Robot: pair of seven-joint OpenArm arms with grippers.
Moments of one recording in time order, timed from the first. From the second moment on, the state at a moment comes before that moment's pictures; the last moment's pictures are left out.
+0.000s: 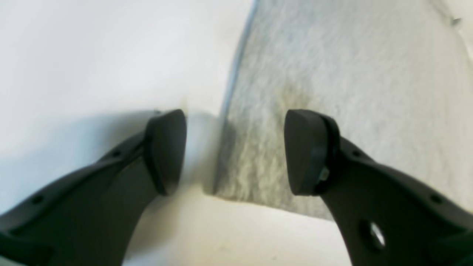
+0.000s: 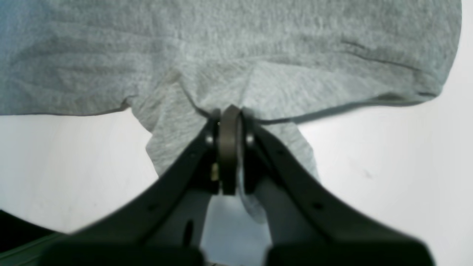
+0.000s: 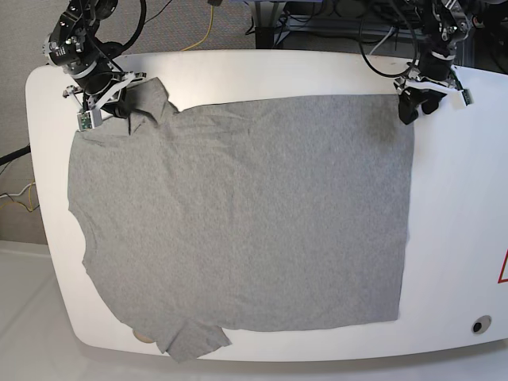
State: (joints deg) left arm 23.9 1.1 -39.6 90.0 -35.2 -27.5 29.7; right arm -22.2 4.5 36.4 104.4 24.5 39.7 -49.9
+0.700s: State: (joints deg) left arm 23.1 1.0 -32.9 90.0 -36.2 -27.6 30.6; right arm -22.3 4.5 36.4 104.4 24.5 39.7 -49.9
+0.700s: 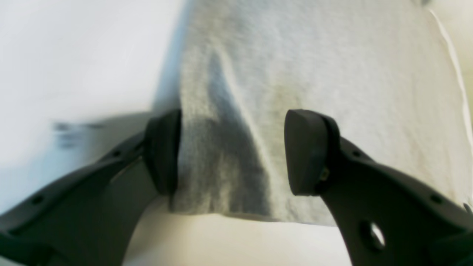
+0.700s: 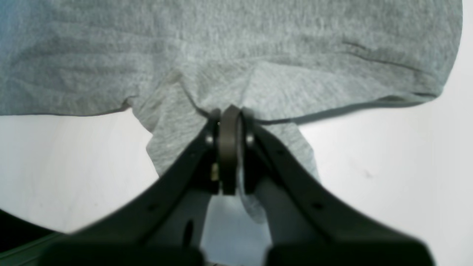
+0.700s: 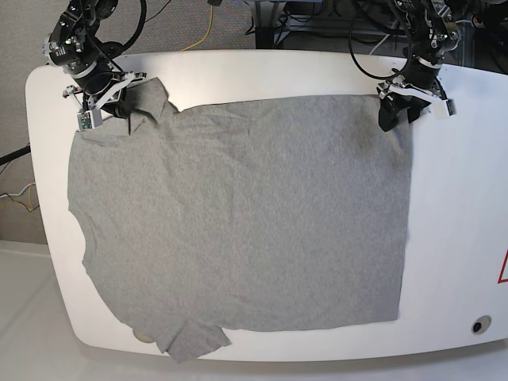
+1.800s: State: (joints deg) left arm 23.8 4.2 -32.0 95.7 -34.8 -27.3 38.6; right arm -22.2 4.5 36.4 104.4 24.5 39.7 -49.9
